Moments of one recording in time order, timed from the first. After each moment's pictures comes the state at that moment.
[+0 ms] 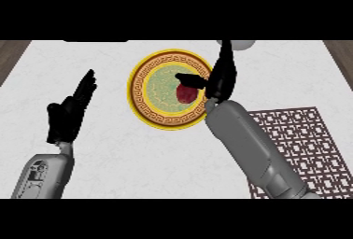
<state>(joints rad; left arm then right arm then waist) -0.26 0.19 0.03 -1.39 -0.09 0.02 0.08 -0.87 -0.02 0.33 -0.82 0.38 -0.98 0.51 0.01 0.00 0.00</state>
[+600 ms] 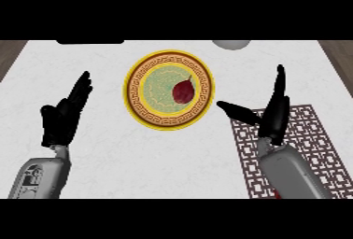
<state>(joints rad) -0.23 0.19 0.05 -1.43 -0.09 0.01 0.10 -0.38 -0.23 0.34 -1.41 0.38 -0.89 0.53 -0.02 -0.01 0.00</state>
